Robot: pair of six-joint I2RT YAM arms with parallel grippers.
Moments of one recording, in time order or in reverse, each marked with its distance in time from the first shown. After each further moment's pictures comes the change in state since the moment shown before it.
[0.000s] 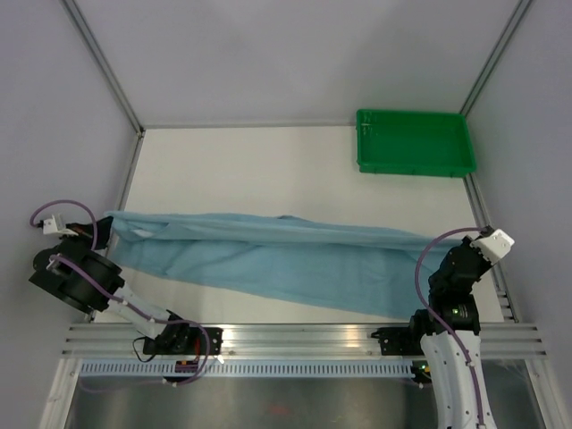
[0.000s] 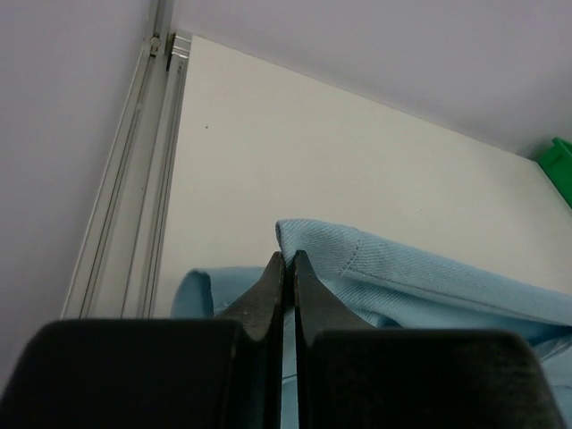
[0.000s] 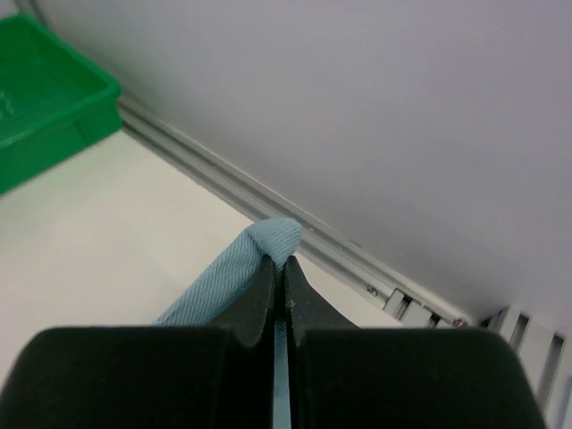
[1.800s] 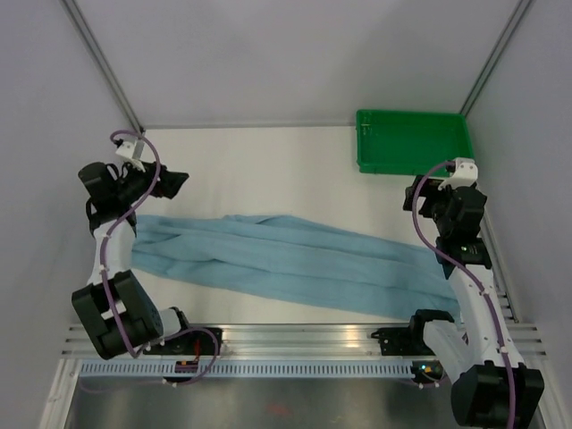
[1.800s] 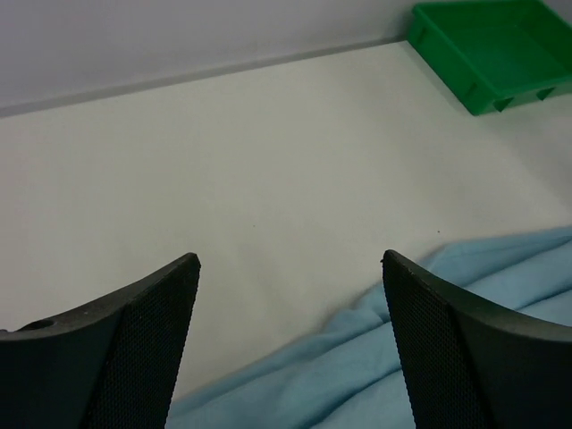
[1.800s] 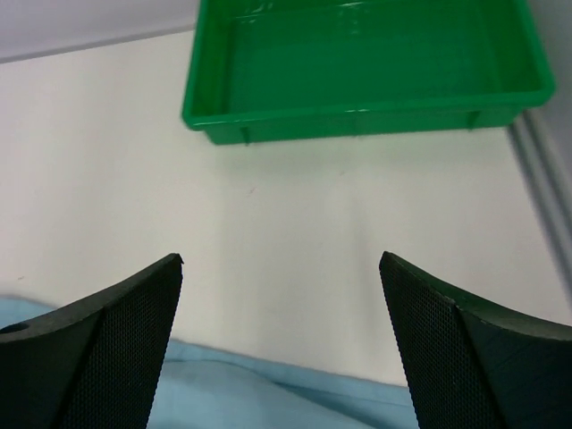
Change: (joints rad) left arm -0.665 -0.439 0.336 -1.102 -0.254 0.498; right arm -0.019 0.575 0.380 0.074 -0.849 0.037
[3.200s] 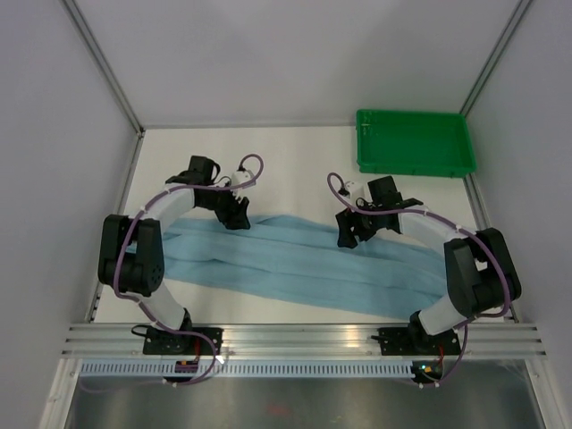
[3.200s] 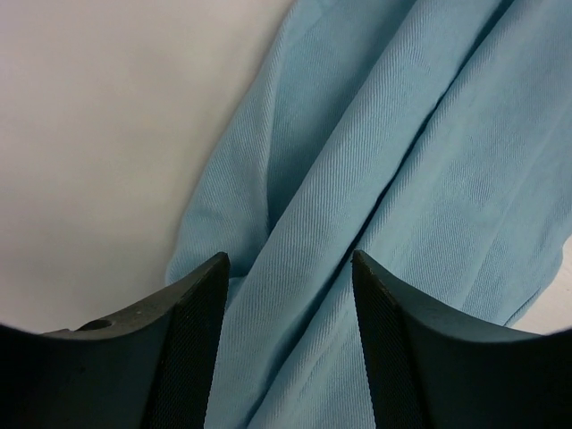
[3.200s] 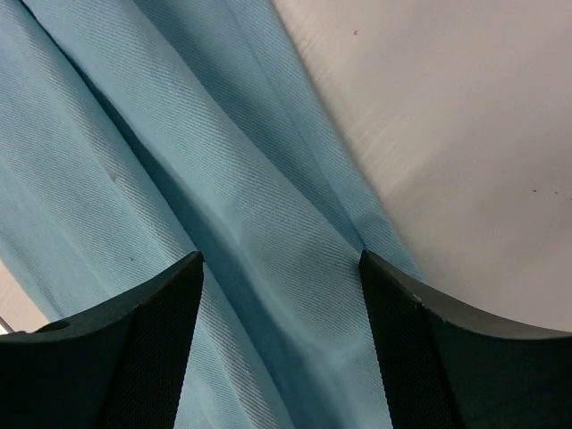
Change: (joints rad) left arm -0.602 0.373 0.226 -0.765 -0.242 0.652; right arm 0.385 0.691 0.197 -0.280 -0.461 -0.308
